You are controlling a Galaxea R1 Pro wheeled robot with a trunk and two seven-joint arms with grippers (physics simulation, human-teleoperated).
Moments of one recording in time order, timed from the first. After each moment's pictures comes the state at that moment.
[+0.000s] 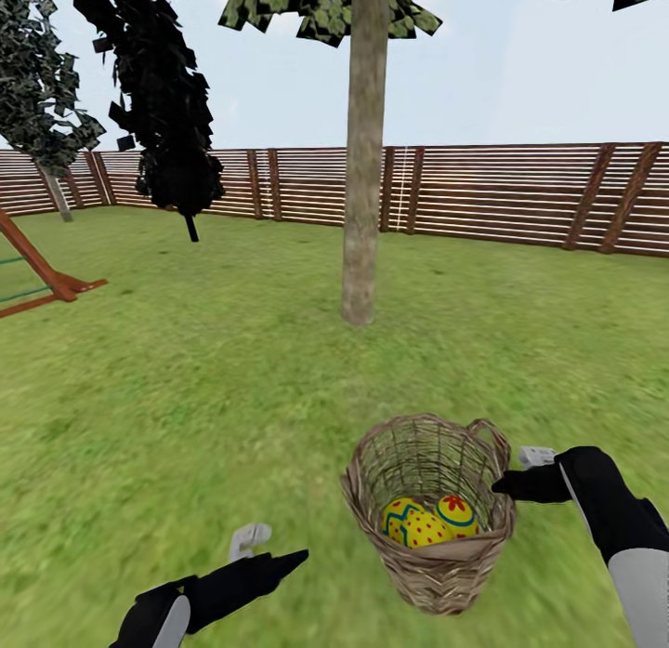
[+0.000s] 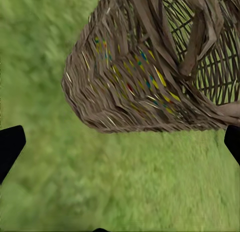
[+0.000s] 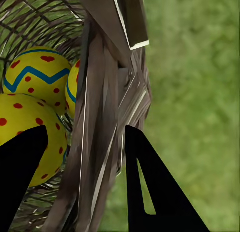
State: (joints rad) left arm -0.15 0.00 -0.01 -1.19 0.39 0.65 -0.57; right arm -0.65 -0.28 -0.21 -0.87 0.32 0.94 0.63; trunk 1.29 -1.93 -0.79
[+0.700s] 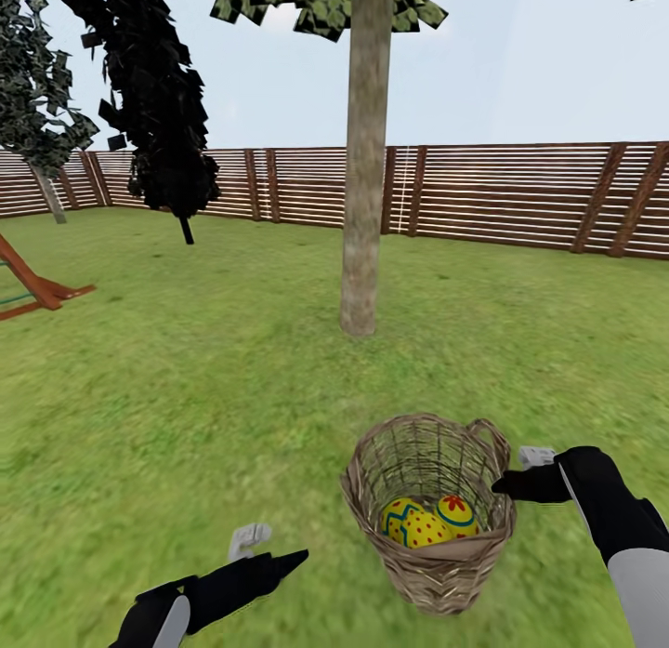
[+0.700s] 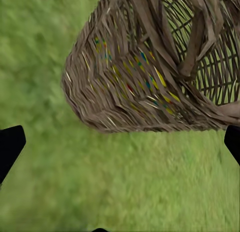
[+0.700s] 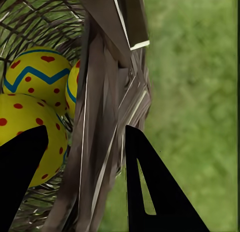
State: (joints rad) left arm -0.15 0.00 -0.01 -1.19 0.40 0.65 -0.57; right arm -0.65 -0.28 -0.21 -0.87 0.32 0.94 0.62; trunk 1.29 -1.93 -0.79
